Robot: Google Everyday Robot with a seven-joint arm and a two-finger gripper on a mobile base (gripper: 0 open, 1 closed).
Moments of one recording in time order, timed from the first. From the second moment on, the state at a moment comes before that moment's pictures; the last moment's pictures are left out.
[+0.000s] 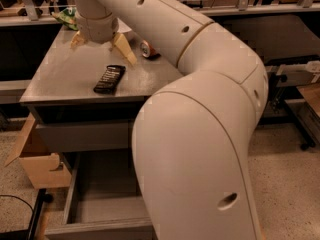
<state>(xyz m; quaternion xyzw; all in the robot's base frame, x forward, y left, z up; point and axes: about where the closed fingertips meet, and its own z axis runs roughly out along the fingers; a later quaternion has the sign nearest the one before) 0.673 0.147 0.900 -0.98 0.16 -0.10 0.06</state>
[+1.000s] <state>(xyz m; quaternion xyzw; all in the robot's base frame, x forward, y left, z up) 0.680 0.179 0.852 -0.98 0.16 -0.06 0.07</state>
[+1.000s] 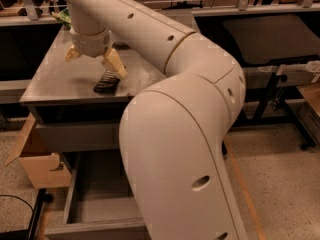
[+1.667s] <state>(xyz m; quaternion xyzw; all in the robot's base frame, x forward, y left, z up) 0.688 0.184 0.831 -0.98 0.16 -0.04 0.07</state>
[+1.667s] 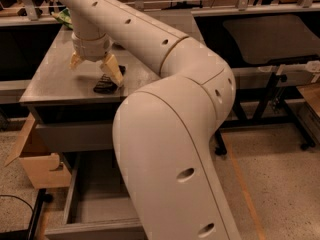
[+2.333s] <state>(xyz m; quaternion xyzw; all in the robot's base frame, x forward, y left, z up) 0.690 0.182 0.832 -0.98 0.17 -0.04 0.07</state>
